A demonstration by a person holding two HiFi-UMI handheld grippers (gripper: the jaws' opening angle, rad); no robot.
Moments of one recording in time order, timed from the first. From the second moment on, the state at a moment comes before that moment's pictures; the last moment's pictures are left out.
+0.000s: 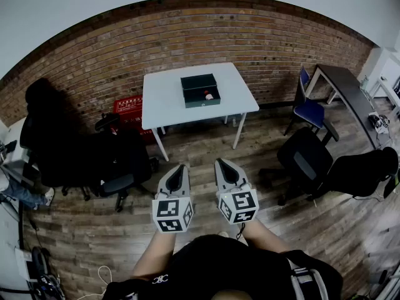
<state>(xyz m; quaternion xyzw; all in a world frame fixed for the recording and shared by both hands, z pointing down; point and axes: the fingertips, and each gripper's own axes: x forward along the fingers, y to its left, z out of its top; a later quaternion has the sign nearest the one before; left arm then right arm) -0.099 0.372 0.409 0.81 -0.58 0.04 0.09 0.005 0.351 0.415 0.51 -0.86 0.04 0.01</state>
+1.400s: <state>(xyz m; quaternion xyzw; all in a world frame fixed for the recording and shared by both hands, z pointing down) 0.021 0.328 0.432 0.81 -0.58 0.07 0.08 0.120 0.304 0.439 0.51 -0.86 0.06 -0.01</state>
